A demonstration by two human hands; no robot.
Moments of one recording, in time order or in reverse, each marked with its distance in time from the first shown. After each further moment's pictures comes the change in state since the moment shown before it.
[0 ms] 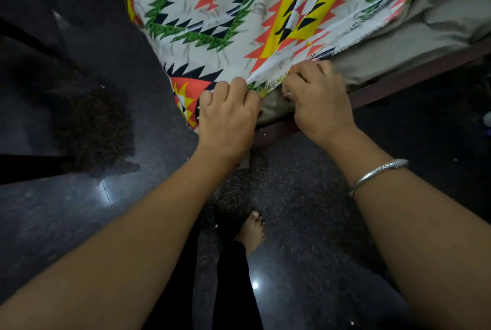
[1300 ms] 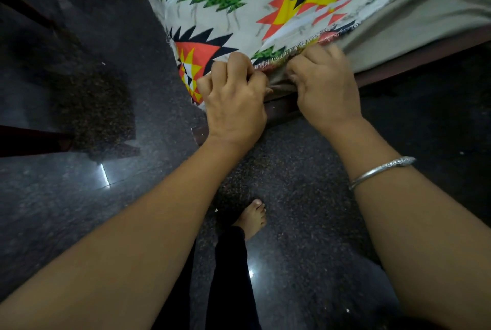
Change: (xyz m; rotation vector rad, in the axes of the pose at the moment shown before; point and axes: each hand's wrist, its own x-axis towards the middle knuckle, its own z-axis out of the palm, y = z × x) left_hand -0.024 0.013 -0.003 -0.205 0.113 -0.271; right_hand -0.016 -0.020 0.004 0.062 0.076 -0.008
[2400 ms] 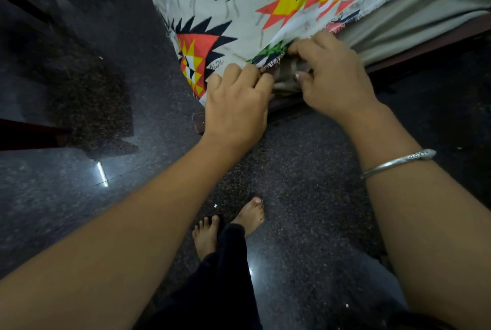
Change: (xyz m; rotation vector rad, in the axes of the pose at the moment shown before) left_hand -0.011 -0.004 -0.020 0.011 -0.208 0.212; right_hand 0.002 0.001 -0.021 0.042 -0.230 0.086
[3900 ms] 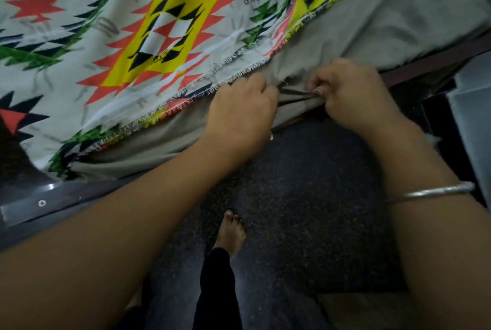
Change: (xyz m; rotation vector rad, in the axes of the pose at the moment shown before) left_hand 0.164 0.170 0.043 -0.219 -0.353 0.118; right_hand 0.020 0.234 -0.085 -0.093 -0.139 0.103
